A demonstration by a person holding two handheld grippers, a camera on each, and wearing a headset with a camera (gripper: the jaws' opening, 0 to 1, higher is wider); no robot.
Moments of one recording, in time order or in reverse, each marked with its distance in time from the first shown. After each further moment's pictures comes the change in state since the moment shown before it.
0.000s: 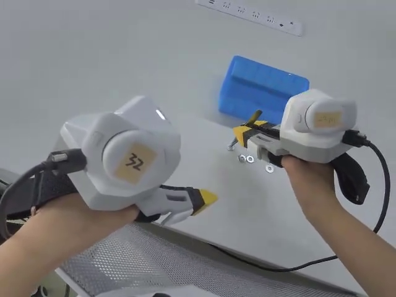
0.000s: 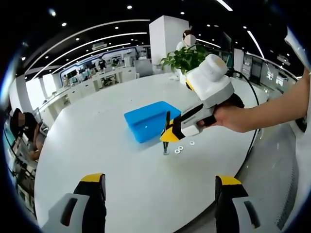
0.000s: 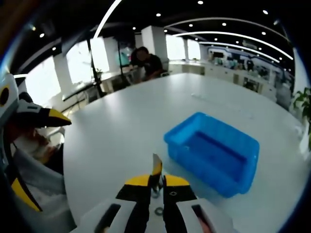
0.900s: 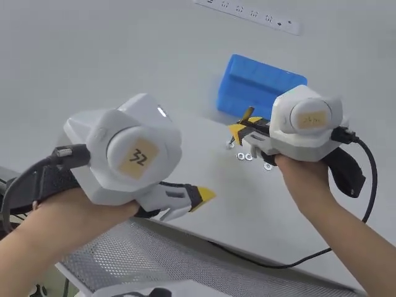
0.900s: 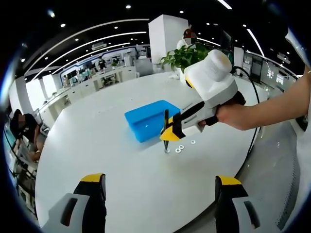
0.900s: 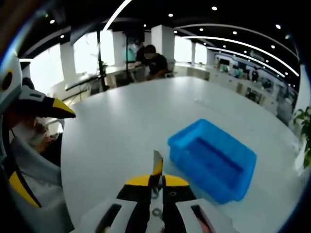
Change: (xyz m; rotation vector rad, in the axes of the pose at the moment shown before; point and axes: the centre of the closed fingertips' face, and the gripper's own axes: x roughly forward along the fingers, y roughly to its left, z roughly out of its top) left arm -0.001 0.001 -0.001 0.004 0.007 0.005; right arm -0.002 0.003 0.006 -0.108 0.009 -0.024
